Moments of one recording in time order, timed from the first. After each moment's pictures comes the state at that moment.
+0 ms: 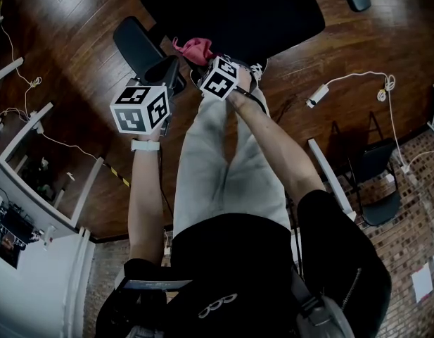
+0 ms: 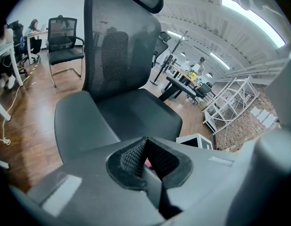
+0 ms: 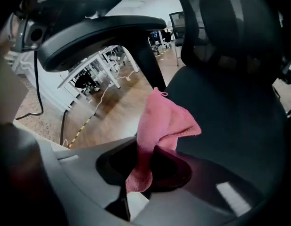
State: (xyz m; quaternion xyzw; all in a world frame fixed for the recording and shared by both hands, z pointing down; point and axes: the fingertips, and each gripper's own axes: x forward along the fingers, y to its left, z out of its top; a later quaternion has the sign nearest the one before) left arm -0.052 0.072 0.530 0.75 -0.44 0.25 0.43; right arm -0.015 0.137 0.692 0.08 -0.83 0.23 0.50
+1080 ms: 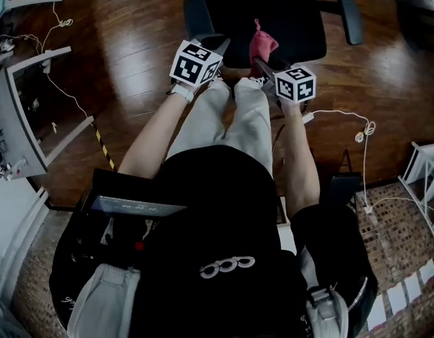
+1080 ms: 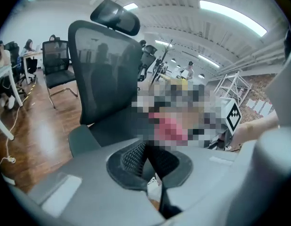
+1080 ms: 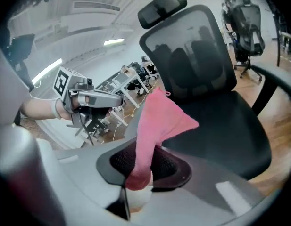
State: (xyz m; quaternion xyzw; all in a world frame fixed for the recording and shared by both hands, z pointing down) left arm -0.022 0.078 0.435 0.79 -0.45 0.23 0.36; right arm 0.078 0.098 0.491 0.15 -0.87 0.36 0.30
